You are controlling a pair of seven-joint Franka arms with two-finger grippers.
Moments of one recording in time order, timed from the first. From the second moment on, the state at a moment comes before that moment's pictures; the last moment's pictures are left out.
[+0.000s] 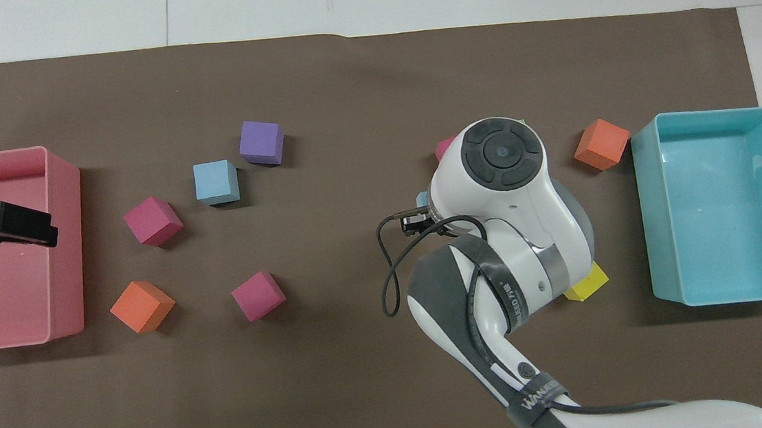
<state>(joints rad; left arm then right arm) -0.07 0.00 -0.03 -1.50 -0.02 1.44 0.01 0.60 0.37 -0.09 -1.66 0.07 2.01 0.46</state>
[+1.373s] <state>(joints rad) -0.07 0.01 -0.03 -1.50 -0.02 1.56 0.01 0.68 0.51 -0.09 -1.64 0.10 2.15 0.52</state>
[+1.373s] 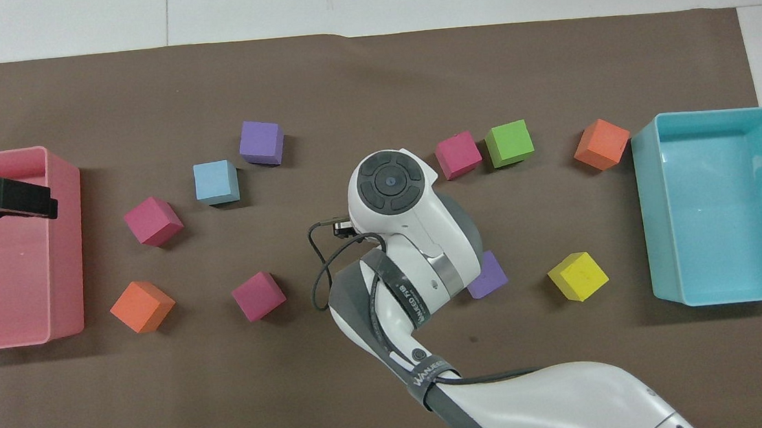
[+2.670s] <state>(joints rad) -0.07 0.11 -0.04 -1.50 0.01 1.66 0.01 0.70 0.47 -0.11 -1.66 0.10 2.19 0.46</state>
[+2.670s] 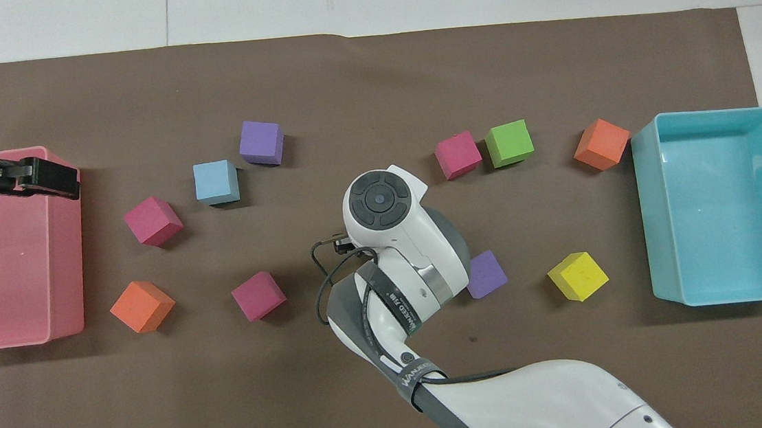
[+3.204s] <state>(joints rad) -0.11 0.18 -0.06 -1.50 0.05 1.79 -0.01 0.61 0.26 -0.11 -1.67 0.18 2.07 0.47</state>
